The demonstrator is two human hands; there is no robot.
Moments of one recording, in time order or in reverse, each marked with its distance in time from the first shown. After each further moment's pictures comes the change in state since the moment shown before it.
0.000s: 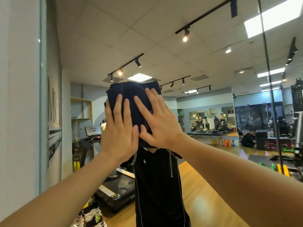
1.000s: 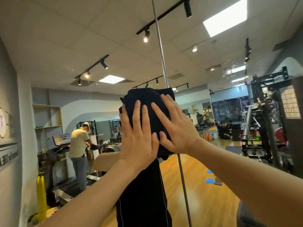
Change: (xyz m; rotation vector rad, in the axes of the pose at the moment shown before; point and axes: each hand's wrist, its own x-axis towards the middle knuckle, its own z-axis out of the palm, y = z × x) left_hand 0.044 0.326 0.141 -0.021 0.005 0.158; right_hand -0.203 0.262 -0.154 -0.068 -0.017 0.090
